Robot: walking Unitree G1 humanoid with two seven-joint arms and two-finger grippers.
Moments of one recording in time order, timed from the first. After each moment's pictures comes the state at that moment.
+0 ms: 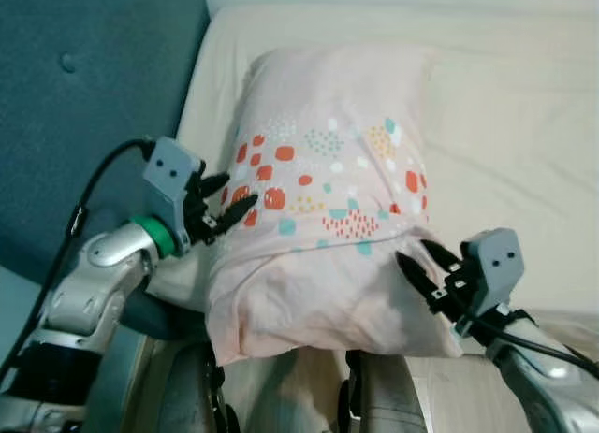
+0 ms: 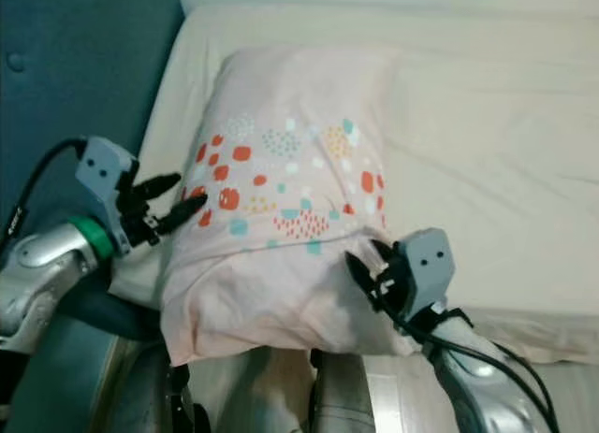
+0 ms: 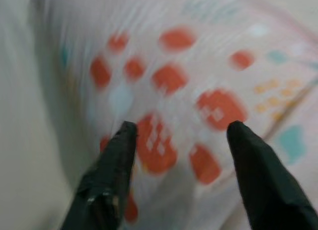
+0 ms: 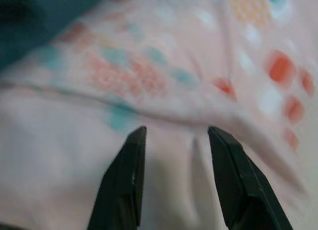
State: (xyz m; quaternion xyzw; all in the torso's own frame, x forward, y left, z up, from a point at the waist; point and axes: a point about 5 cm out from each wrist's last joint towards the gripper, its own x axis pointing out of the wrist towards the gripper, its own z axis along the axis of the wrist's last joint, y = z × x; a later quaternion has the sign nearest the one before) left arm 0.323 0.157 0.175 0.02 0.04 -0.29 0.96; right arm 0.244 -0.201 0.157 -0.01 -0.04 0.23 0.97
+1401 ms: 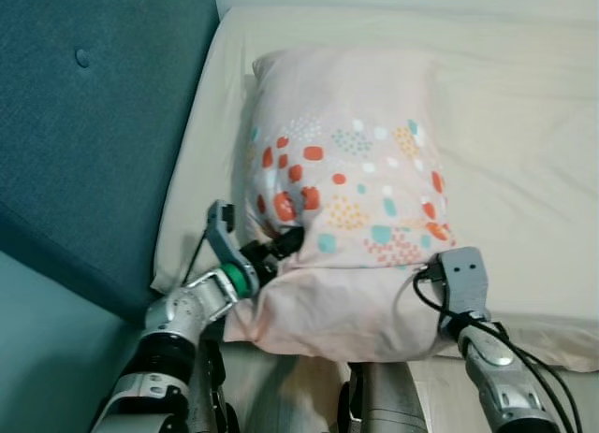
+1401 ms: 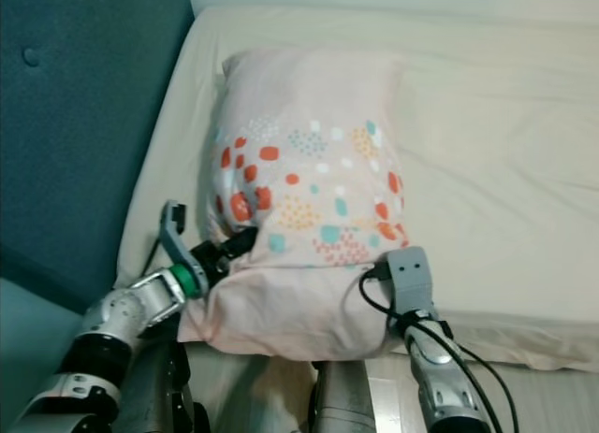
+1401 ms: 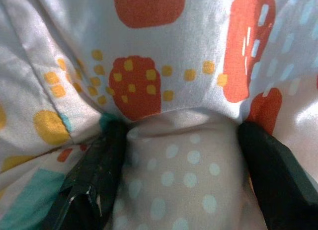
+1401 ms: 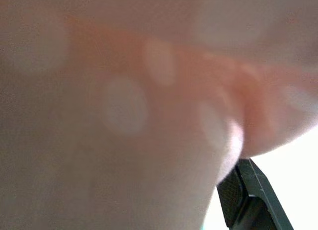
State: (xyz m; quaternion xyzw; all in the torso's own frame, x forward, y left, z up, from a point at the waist) left arm 0.328 0.074 0.092 -0.42 0.23 -0.32 0.82; right arm 0.289 -0.238 0.063 -0.10 0.10 0.02 0.99
